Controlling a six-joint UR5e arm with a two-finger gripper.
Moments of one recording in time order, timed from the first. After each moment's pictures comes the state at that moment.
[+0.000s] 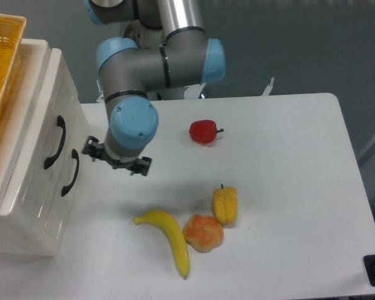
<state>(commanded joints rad) 2.32 -1.91 -1.47 -1.50 1.41 0.51</state>
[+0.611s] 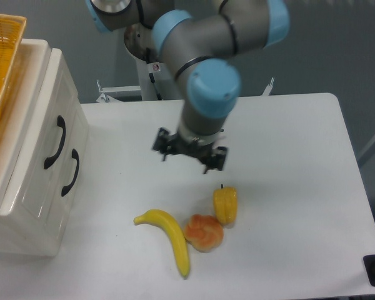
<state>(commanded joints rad) 2.56 -1.83 -1.43 -1.48 1.49 0.93</state>
